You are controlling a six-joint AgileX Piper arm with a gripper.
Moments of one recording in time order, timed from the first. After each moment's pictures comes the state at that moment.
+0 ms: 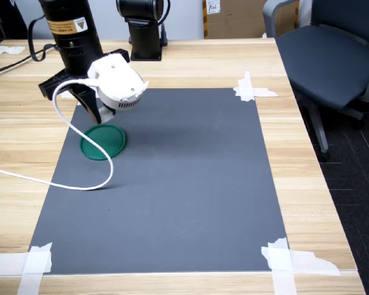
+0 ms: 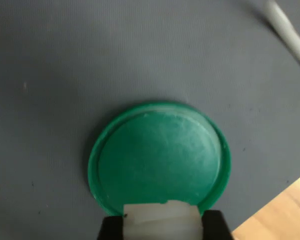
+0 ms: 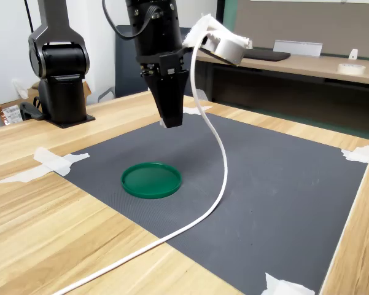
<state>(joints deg) -9.1 88.2 -62.5 4.4 53.2 -60.9</state>
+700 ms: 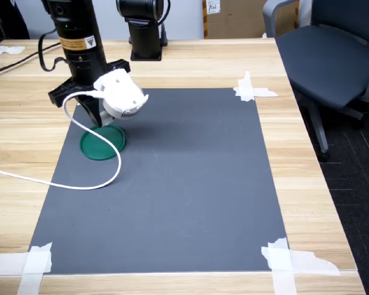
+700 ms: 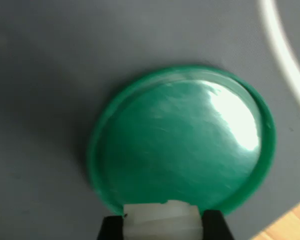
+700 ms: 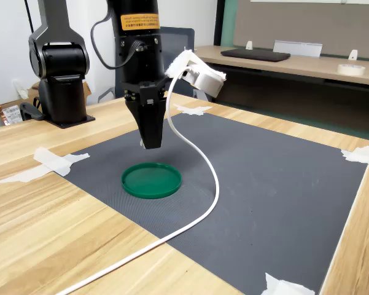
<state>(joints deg) -11.2 88.3 -54.1 1.2 44.6 -61.2</state>
